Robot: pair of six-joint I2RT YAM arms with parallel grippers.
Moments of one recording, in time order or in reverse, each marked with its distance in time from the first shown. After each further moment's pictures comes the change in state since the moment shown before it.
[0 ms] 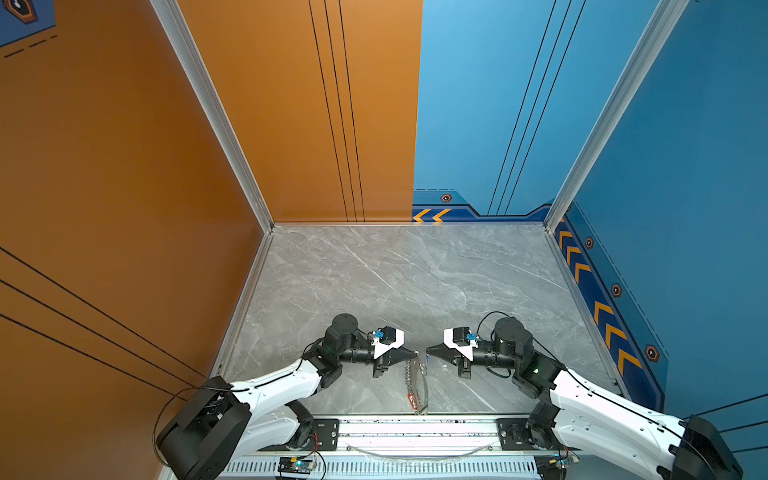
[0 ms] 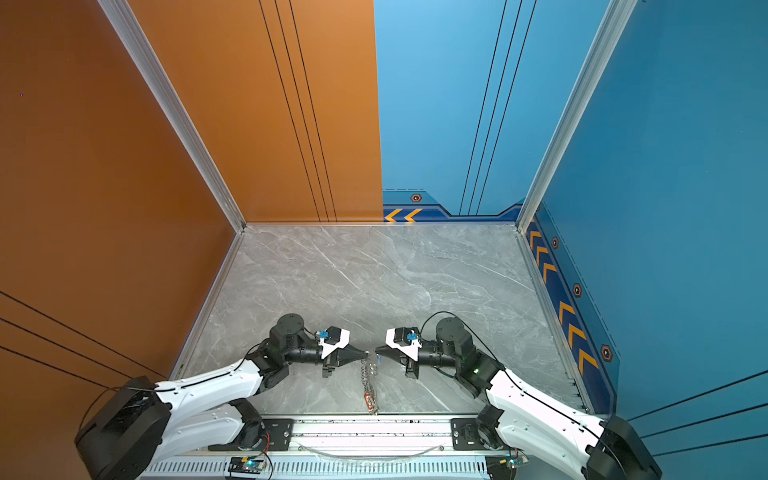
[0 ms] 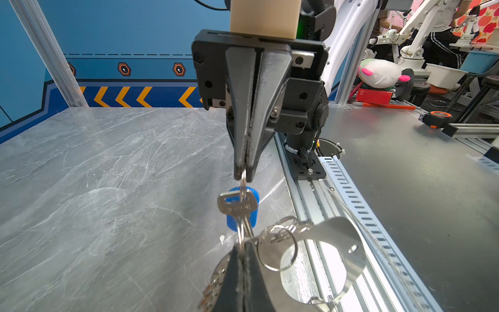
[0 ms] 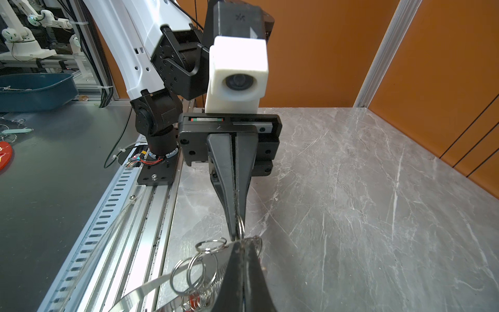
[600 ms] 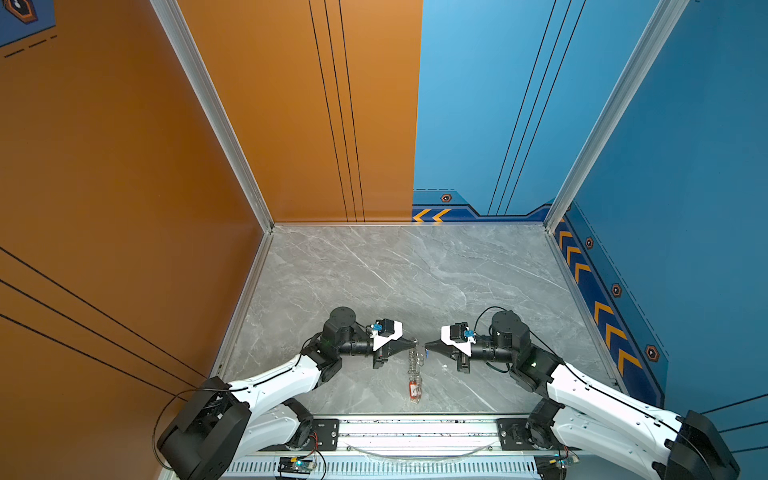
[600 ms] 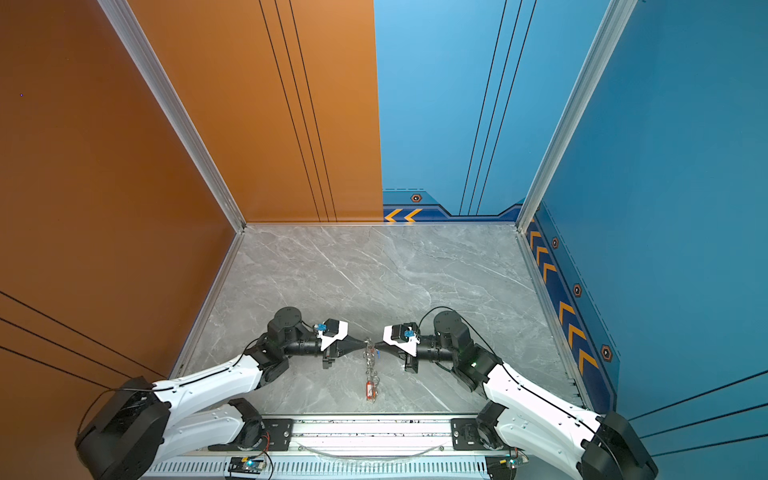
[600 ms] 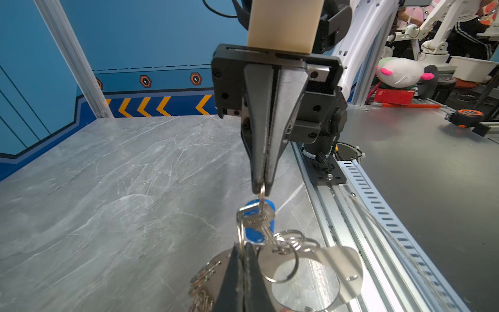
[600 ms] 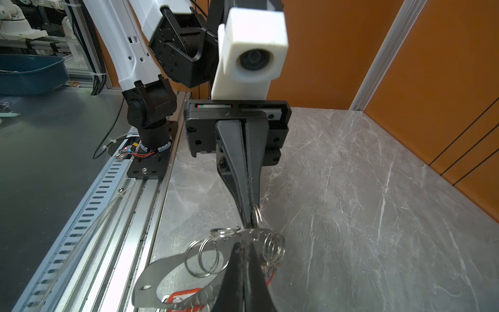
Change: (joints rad) left arm 0.066 0.007 0.059 -0.019 -0.016 0.045; right arm -0.036 0.040 0.050 -0.041 -0.005 -0.074
